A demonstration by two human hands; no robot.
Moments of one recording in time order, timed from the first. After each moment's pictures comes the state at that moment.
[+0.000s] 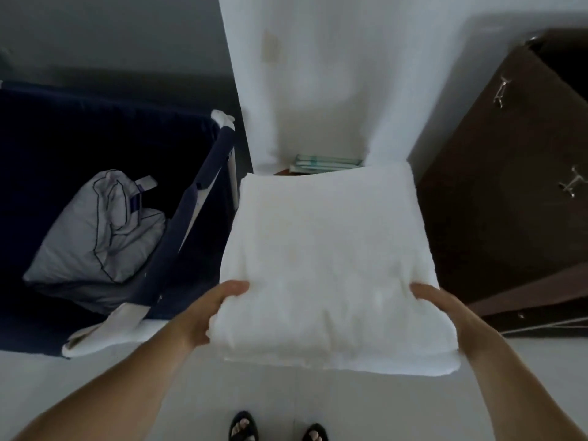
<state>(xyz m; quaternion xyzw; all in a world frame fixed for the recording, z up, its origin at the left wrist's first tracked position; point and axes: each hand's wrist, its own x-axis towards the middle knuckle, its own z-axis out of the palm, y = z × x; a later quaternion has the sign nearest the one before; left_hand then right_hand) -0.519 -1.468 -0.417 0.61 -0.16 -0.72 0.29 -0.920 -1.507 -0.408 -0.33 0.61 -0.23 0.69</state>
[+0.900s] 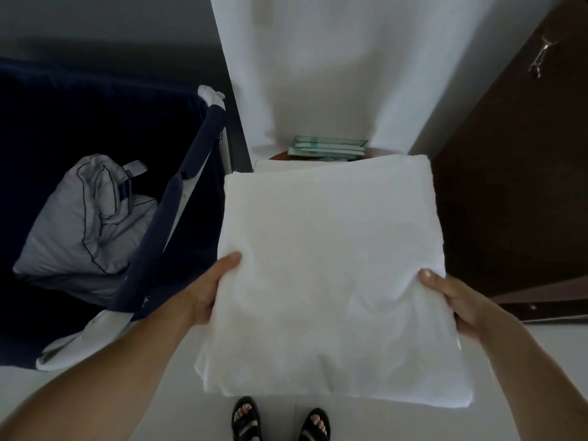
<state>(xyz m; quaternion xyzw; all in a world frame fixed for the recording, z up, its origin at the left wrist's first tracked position) -0.530 -1.513 -0.424 0.61 -0.15 -0.72 0.31 -0.915 -1.545 -0.424 -0.28 0.57 -0.21 0.74</state>
